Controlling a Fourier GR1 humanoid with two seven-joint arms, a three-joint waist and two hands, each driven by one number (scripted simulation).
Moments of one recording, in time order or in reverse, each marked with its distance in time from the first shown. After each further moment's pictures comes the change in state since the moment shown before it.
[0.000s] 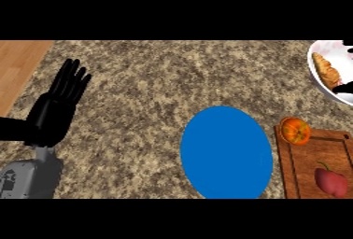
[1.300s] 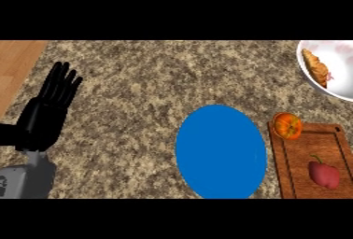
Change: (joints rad) left arm 0.033 0.012 0.032 -0.018 0.009 0.006 -0.002; right arm 0.156 -0.300 -0.393 0.068 -0.378 0.275 -0.092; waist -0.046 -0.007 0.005
